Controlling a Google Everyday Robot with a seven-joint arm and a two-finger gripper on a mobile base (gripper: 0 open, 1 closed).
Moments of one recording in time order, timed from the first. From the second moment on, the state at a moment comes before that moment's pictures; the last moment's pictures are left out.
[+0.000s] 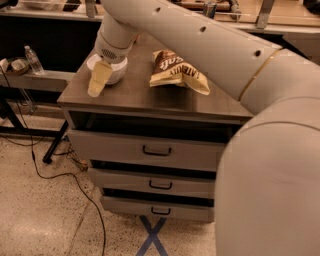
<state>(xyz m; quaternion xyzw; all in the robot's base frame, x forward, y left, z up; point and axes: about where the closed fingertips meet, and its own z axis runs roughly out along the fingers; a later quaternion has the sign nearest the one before) 0.690 0.158 0.895 -0.62 0.72 0.06 0.31</state>
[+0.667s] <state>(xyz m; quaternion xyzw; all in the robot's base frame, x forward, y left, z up) 0.711 0.177 0.870 -0.60 0.74 0.07 0.30</state>
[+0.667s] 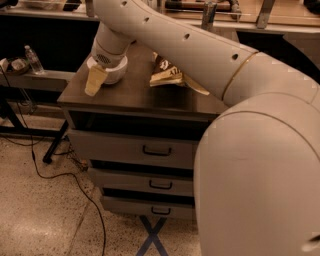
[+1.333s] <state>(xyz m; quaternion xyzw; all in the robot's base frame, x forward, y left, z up) 0.707 0.161 0.876 -0.58 0.75 0.07 0.32</state>
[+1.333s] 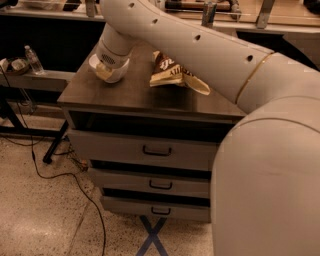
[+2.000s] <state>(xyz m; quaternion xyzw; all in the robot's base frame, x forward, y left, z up) 0.691 0.136 0.936 -0.59 0.71 -0.02 0.37</state>
